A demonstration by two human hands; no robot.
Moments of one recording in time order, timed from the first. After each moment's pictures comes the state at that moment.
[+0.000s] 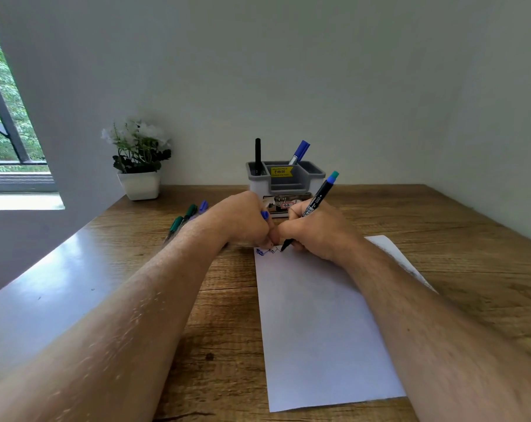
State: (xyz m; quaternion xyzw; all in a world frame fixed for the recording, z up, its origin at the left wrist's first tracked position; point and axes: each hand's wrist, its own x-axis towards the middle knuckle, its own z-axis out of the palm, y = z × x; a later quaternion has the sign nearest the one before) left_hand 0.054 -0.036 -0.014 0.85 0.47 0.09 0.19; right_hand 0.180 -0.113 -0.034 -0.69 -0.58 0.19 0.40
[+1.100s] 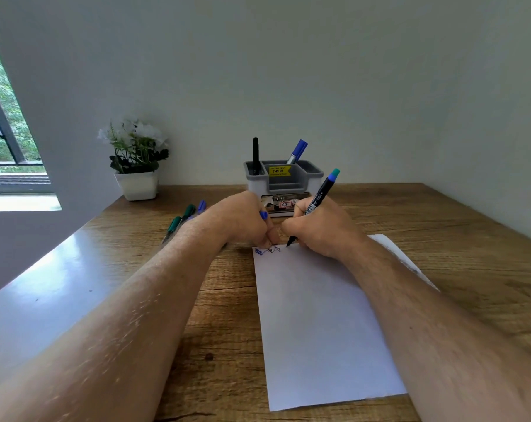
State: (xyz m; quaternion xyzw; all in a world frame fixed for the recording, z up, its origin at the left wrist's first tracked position) left_hand 0.056 -0.036 -0.014 0.85 0.48 0.08 0.19; right_hand 0.180 -0.117 -0.030 -0.72 -0.57 0.13 0.38
